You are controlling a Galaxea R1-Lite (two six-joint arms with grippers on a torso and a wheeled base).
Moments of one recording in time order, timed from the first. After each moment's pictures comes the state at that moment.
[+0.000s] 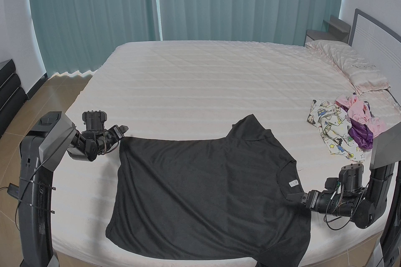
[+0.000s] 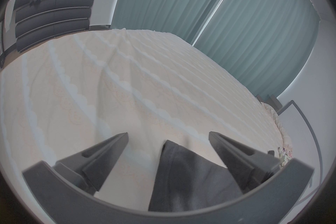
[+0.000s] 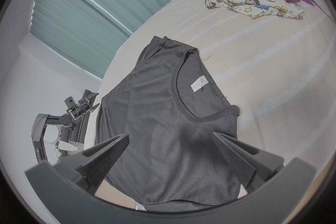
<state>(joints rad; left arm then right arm) 0.04 2.61 -1.54 -0.58 -0.03 -0.57 0.13 2.20 -0.13 -1.38 0.32 0.54</state>
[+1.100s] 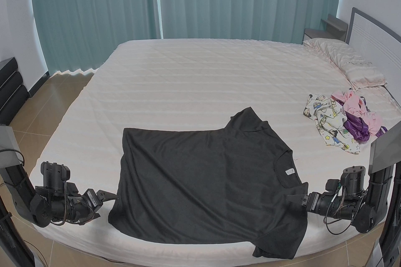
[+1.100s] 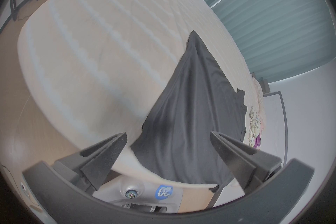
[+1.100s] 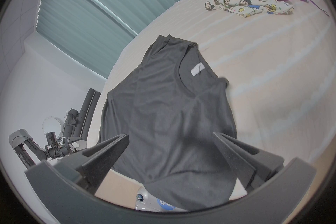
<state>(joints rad) 0.03 1.95 -0.23 -0.86 -0.32 -0.73 0.14 2.22 -0.07 -1.50 0.33 0.55</state>
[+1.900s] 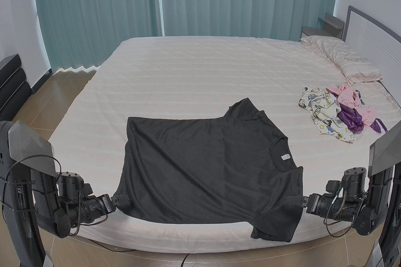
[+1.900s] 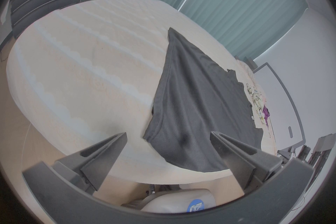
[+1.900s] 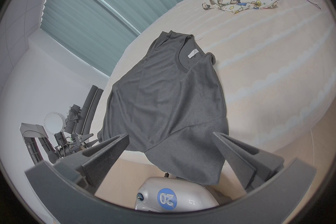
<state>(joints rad) -0.01 2.31 -0.17 -1.43 -0.28 -0.49 0.16 2.23 -0.04 -1.55 0.32 0.55</state>
